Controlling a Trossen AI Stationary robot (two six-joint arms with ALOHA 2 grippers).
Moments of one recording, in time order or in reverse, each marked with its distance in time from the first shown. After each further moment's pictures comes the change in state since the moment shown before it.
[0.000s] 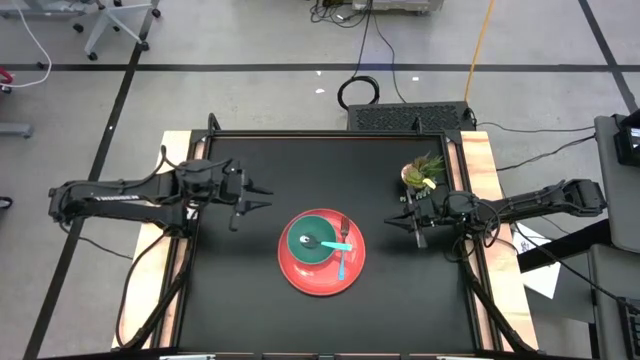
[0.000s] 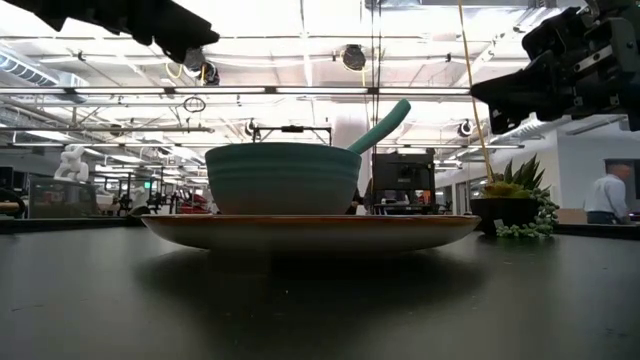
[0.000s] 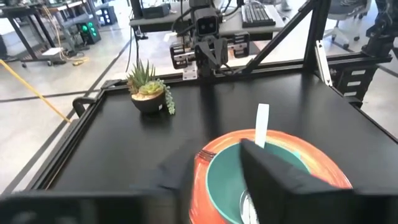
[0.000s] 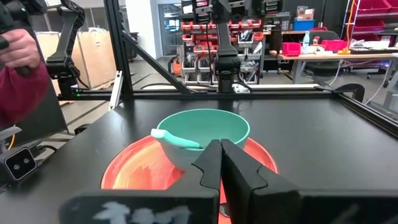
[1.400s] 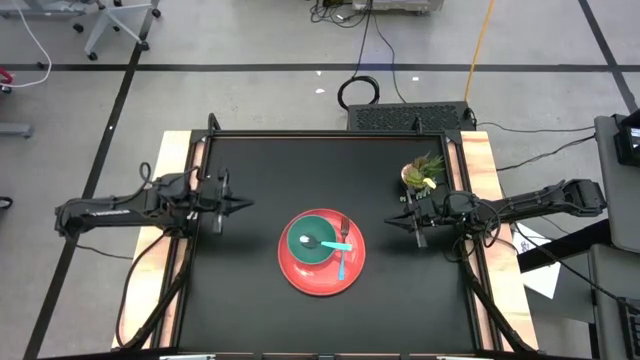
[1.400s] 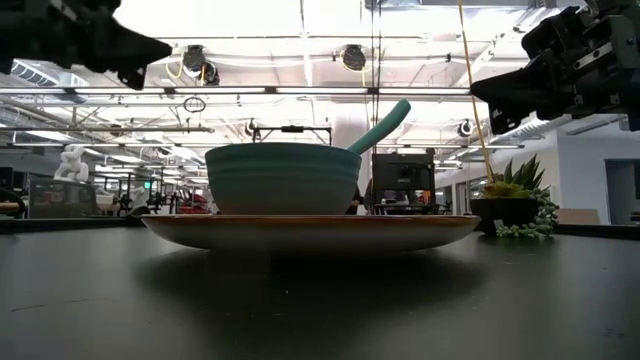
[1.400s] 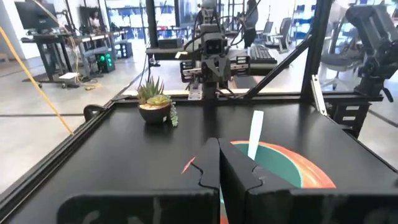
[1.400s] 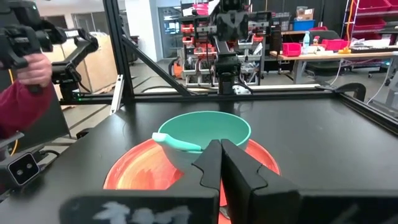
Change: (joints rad) left arm -0.002 -0.425 -0.321 0.082 -0.026 -0.112; right arm 0.000 0.000 0.000 0.009 0.000 0.020
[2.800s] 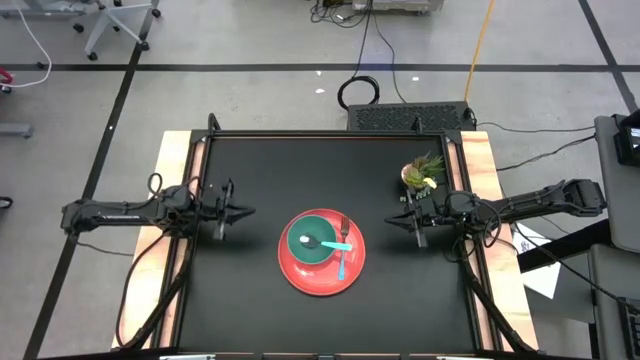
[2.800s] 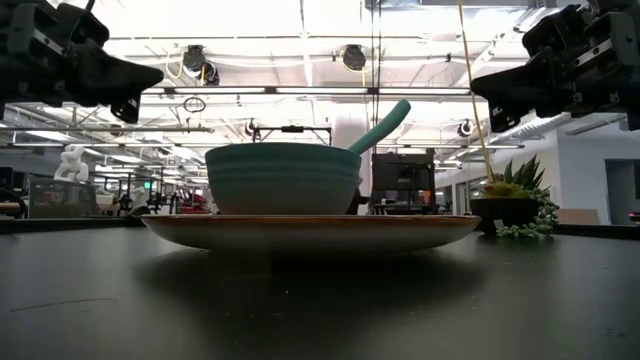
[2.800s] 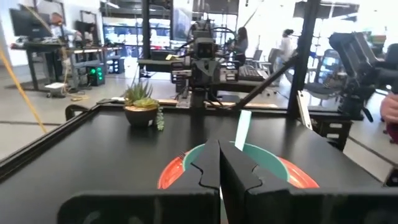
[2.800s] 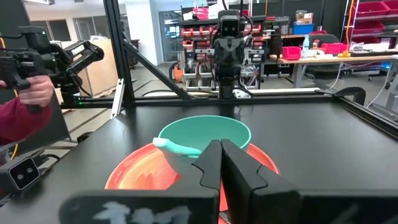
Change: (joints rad) left arm -0.061 -0.107 -0.257 0.251 -0.026 -0.093; right arm 0.000 0.000 0.000 0.016 0.000 0.002
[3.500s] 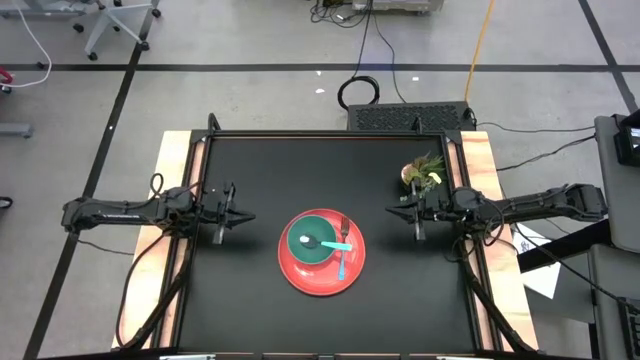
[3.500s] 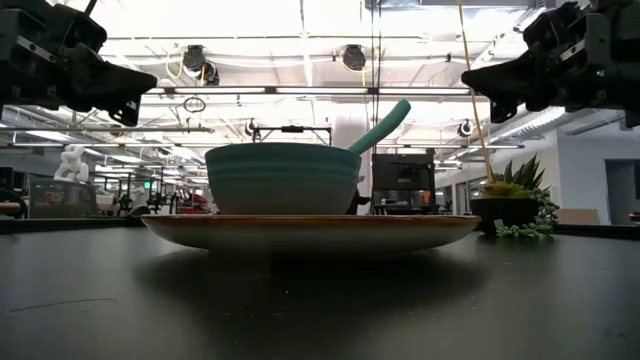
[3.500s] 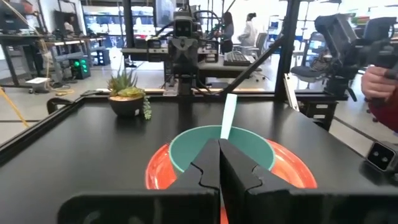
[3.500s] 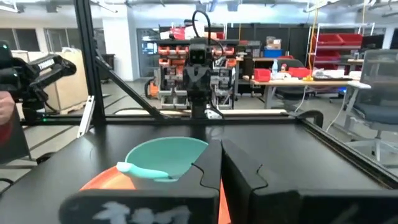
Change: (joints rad) left arm -0.026 0.000 0.000 -0.054 0.035 0.041; right arm -0.057 -0.039 0.000 0.040 0.051 -0.053
